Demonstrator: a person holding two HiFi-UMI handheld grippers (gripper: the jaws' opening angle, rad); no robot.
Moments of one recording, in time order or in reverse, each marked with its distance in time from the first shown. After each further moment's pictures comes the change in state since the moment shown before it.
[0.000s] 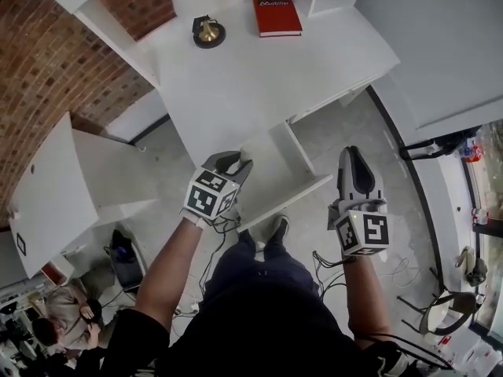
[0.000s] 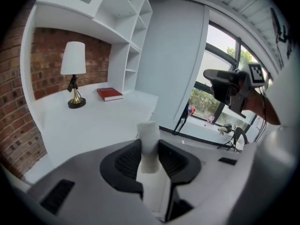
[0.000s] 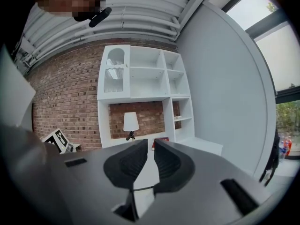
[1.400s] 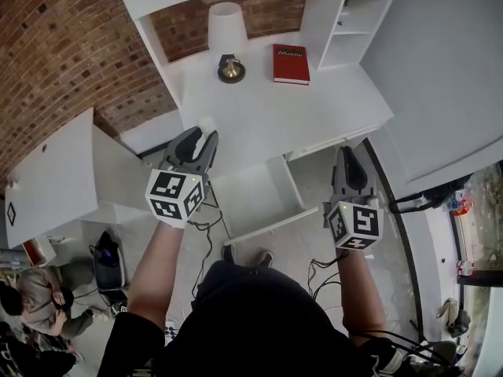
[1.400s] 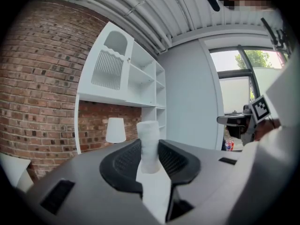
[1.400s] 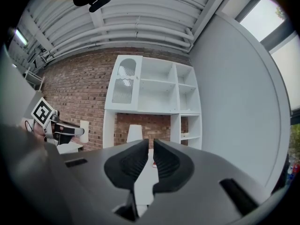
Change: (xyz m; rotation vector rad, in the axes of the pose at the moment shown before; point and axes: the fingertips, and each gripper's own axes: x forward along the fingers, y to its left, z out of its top) left arm -0.180 0.021 0.154 0.027 -0.595 0.434; right arm 0.004 -0.003 0.091 -0.132 -0.126 0.099
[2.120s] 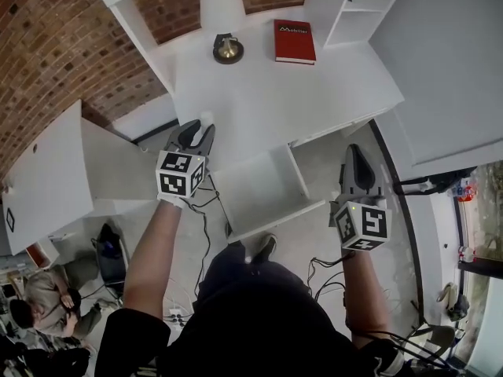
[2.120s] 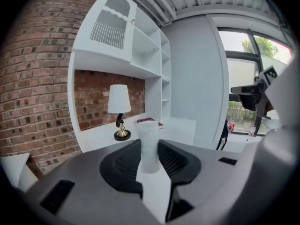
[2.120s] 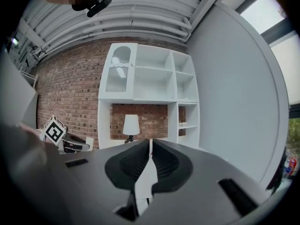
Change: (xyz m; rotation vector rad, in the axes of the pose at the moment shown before) left arm 0.075 0.070 -0.121 0.023 0.265 -0.003; right arm 0.040 0.000 -0.045 0.029 0.106 -0.039
